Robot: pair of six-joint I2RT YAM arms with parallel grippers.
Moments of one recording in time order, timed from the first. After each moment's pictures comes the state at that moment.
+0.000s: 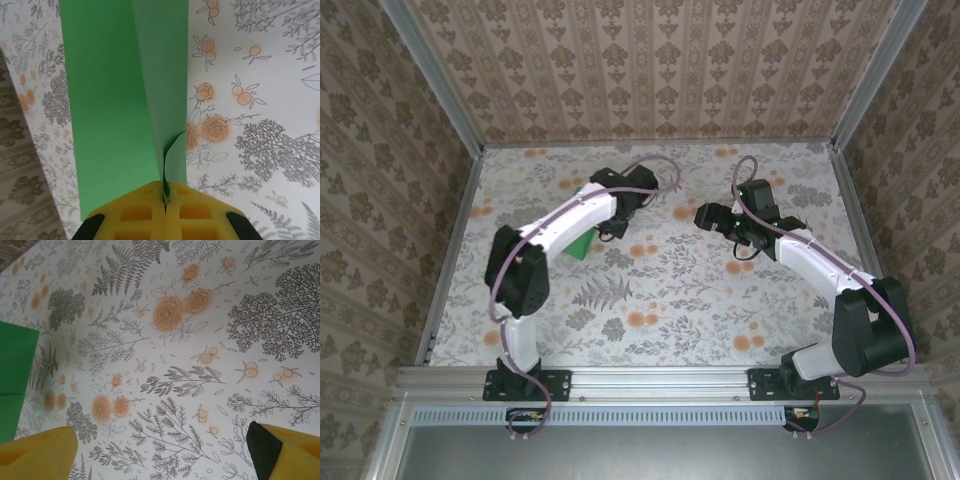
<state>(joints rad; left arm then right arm) -0.74 1.98 1.71 -1.26 -0.58 -0.28 0.26 1.42 0.93 -0.30 -0.21 0.61</state>
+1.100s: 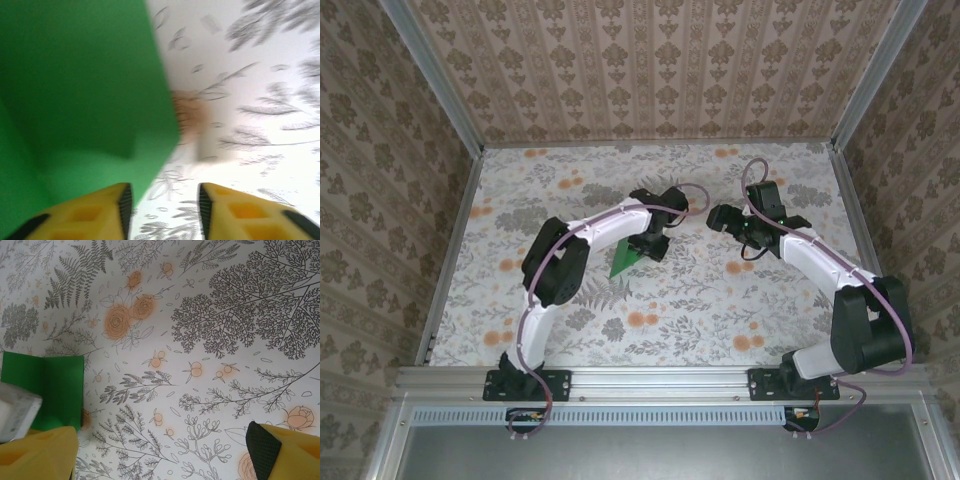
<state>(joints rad) -0.82 2.14 1.73 -1.01 -0.08 -0.32 0.20 1.44 0.93 -0.36 -0.14 0.61</state>
